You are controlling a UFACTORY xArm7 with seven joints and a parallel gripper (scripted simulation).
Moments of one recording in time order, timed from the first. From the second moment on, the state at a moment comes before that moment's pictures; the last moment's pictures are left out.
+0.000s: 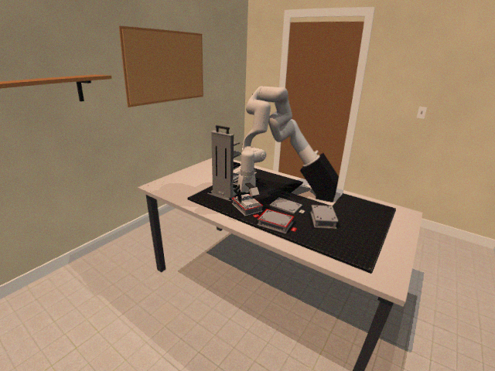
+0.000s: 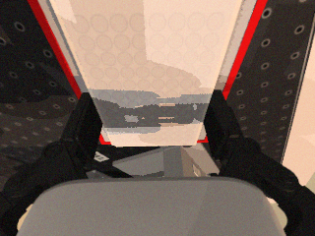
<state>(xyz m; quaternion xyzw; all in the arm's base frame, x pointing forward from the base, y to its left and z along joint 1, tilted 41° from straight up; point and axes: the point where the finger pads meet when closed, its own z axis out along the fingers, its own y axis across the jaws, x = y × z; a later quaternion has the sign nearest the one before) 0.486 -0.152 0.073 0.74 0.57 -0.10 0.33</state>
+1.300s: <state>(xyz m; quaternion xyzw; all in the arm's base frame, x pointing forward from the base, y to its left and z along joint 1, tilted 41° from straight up) 0.486 -0.153 0.072 0.74 0.57 -0.10 0.33</state>
